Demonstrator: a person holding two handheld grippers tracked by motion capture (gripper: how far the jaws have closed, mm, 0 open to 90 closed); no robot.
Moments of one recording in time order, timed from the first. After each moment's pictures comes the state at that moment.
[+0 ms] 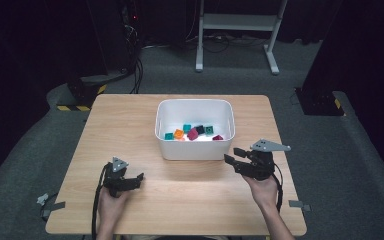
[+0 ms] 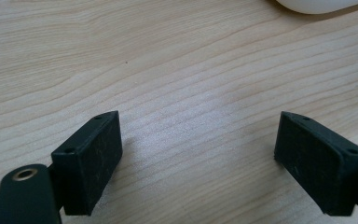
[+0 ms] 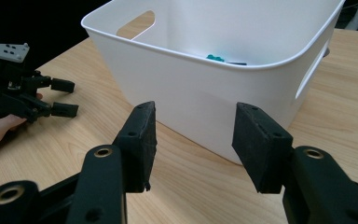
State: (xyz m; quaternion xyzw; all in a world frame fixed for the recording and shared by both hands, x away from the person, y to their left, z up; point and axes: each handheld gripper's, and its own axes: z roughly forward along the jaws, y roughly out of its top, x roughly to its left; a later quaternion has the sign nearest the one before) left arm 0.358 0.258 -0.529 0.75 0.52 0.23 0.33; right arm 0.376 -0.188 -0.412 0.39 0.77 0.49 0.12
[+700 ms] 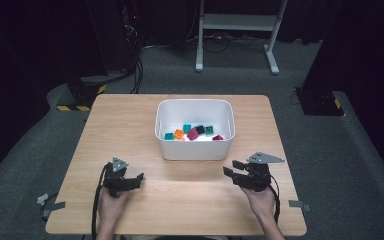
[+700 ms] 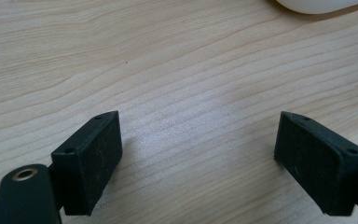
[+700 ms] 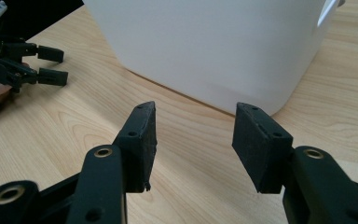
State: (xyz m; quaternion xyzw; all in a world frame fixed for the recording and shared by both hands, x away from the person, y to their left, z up) left arm 0.358 0.258 -0.529 0.75 0.52 0.23 0.33; right arm 0.363 -0.189 -0.453 0.41 0.78 0.47 0.11
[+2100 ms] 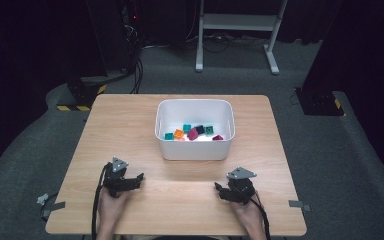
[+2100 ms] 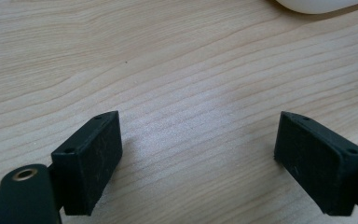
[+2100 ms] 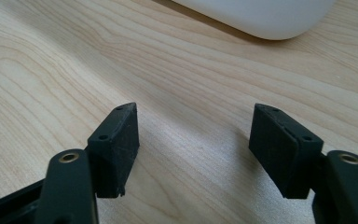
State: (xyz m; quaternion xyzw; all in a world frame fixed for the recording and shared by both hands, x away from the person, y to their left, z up) left arm 0.357 0.258 -0.529 0.75 0.52 0.22 0.33; right arm 0.355 -0.155 -0.524 0.40 0.83 0.35 0.18
